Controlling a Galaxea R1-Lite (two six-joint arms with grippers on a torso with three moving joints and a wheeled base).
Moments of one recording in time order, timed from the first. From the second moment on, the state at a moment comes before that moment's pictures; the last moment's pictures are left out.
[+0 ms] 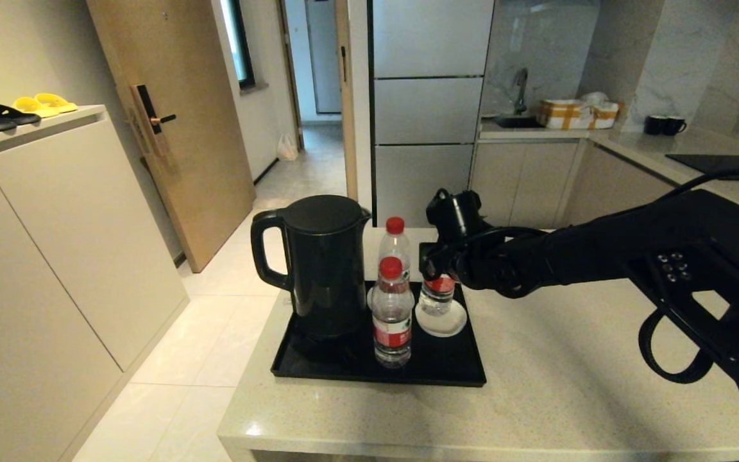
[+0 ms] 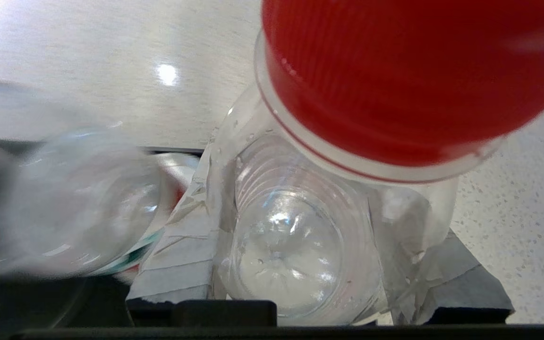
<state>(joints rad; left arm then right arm) 0.00 0.00 -0.02 0.06 0.00 0.01 0.54 2.32 -1.62 -0.15 -0.46 0.27</state>
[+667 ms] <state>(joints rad) 0.00 0.00 -0.02 0.06 0.00 0.01 0.54 2.32 -1.58 -0.14 -0.46 0.28</state>
